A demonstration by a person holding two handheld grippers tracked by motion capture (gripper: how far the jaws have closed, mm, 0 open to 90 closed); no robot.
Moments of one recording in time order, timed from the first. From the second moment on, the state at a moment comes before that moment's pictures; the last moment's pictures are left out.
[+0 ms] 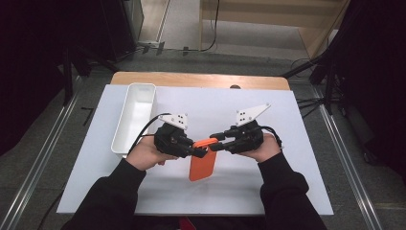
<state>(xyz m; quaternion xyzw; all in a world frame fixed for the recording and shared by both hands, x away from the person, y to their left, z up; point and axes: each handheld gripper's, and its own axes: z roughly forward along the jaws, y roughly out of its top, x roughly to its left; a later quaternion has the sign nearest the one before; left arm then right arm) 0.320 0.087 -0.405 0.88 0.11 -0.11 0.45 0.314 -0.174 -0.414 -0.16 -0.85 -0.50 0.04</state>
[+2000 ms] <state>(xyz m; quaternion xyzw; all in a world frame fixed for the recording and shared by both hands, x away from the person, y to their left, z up) 0.338 0.110 -0.392 0.82 0.27 -0.06 0.50 0.314 -0.184 -0.391 -0.31 -0.84 -0.44 0.07</state>
